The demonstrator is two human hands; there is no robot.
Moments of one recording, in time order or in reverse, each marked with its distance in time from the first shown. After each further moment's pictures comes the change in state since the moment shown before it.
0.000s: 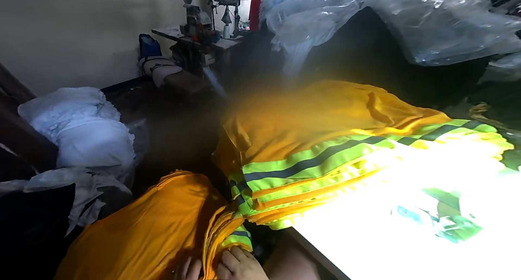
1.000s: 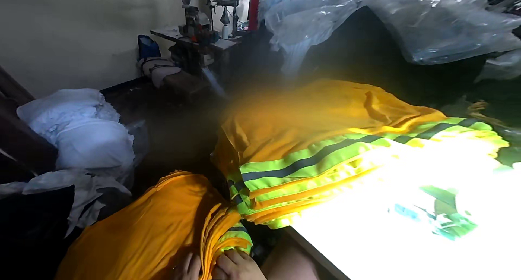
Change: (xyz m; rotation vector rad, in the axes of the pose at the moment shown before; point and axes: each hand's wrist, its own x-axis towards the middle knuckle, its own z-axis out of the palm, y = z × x) left_hand 0.009 0.004 -0.002 0.055 -0.038 -0.018; right_hand -0.002 0.000 0.002 0.008 -0.049 -0.047
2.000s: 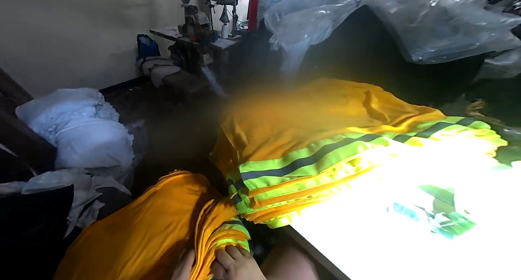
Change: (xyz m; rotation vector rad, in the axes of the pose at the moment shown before) left_hand 0.005 -0.011 0.000 -0.132 0.079 0.023; right_hand 0.005 -0.001 0.006 -0.123 0.068 0.035
